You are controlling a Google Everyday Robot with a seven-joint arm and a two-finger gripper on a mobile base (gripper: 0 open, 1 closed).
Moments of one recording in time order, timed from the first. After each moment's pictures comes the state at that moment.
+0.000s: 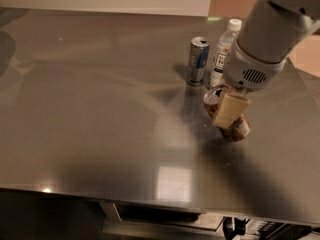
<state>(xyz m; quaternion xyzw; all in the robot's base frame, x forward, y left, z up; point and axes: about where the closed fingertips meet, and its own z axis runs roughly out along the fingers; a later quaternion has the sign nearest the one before) 0.458 -0.138 0.909 -0.61 0.78 0.02 0.10</state>
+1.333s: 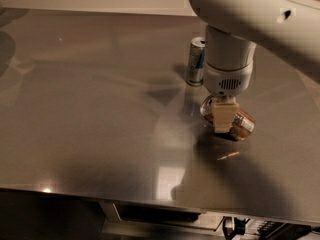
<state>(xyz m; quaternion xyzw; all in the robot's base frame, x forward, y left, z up) 0.472 -0.141 0.874 -0.68 0.73 -0.06 -0.02</state>
